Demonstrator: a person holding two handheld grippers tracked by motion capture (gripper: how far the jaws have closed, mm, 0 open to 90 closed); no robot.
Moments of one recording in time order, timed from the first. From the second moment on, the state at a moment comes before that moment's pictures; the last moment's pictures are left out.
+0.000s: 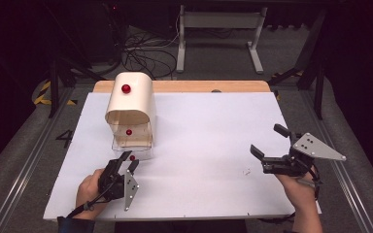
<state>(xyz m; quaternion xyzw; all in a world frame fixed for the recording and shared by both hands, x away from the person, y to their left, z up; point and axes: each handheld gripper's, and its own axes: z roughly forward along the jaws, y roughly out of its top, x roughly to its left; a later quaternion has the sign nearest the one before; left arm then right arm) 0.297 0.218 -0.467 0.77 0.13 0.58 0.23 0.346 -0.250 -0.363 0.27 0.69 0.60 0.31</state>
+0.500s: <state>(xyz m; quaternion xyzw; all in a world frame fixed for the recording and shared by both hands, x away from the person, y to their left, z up) 0.295 0.233 -0.443 0.74 0.22 0.51 0.38 0.347 -0.249 -0.363 0.27 0.69 0.59 0.32</state>
